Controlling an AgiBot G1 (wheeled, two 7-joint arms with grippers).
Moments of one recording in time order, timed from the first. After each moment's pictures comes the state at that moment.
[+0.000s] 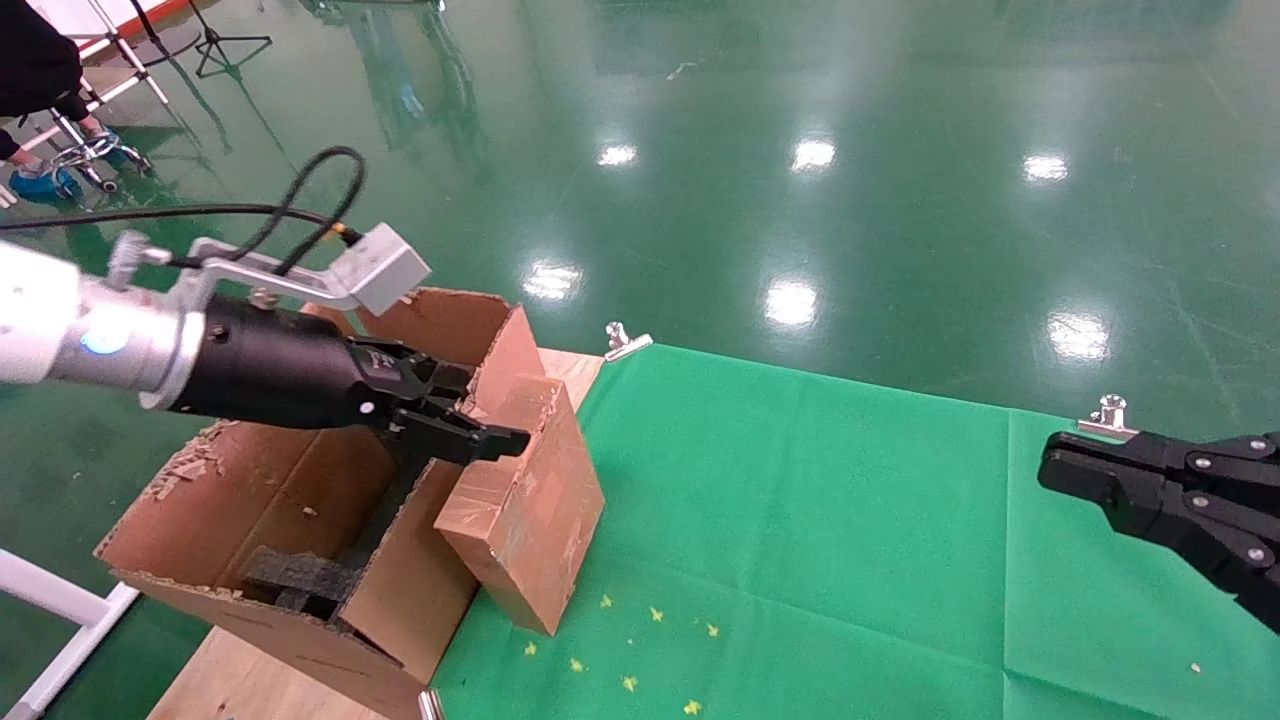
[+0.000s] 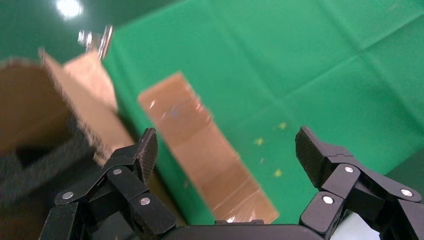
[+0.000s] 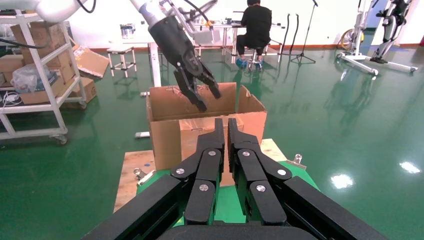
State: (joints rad) left arm -1.53 0.50 0.57 -1.34 1.54 1.51 -1.07; right arm 1.07 -0.56 -0.36 1.22 -0.65 -1.43 0.13
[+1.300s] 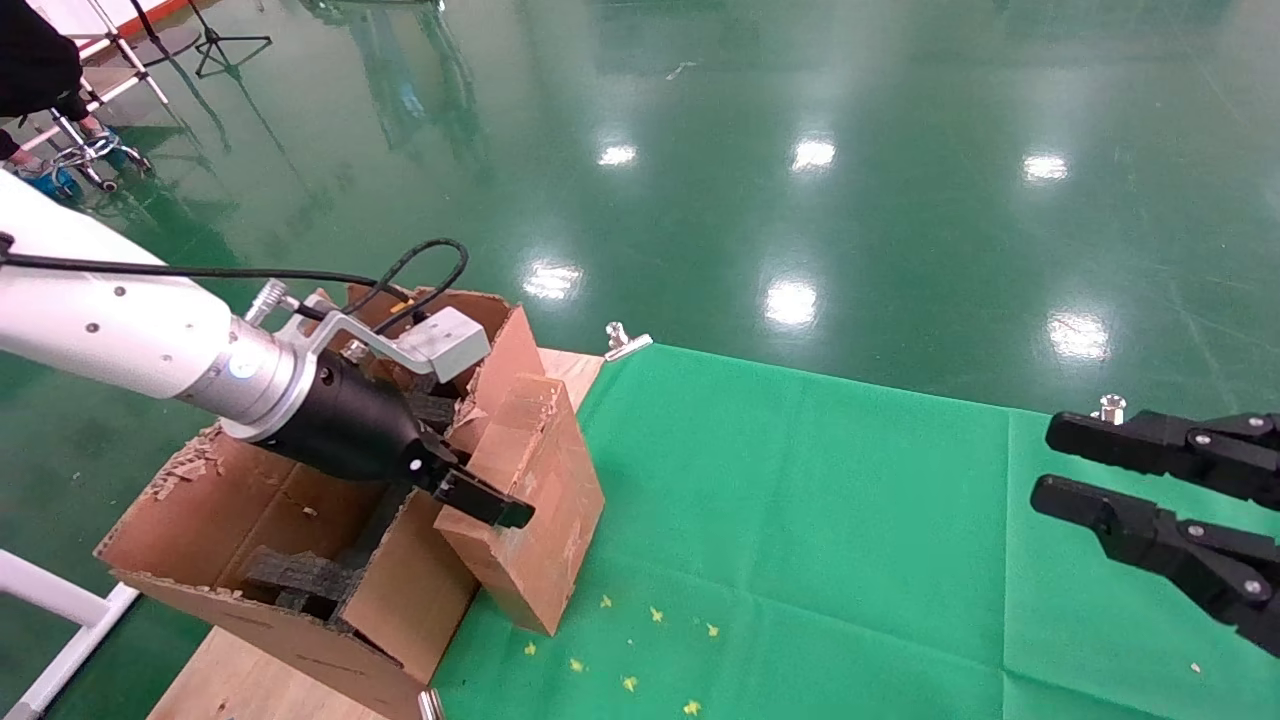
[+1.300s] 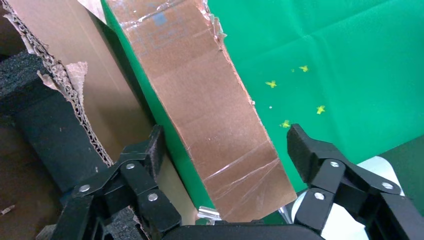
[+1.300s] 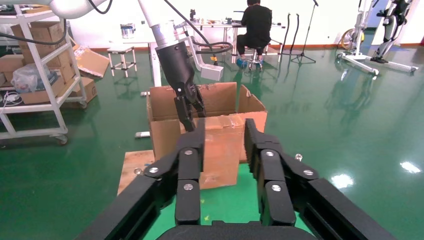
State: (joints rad) left arm -1.69 0.62 0.90 -1.33 1.70 1.57 -1.38; right arm 1.07 -0.56 -0.36 1.22 -0.65 -1.43 0.13
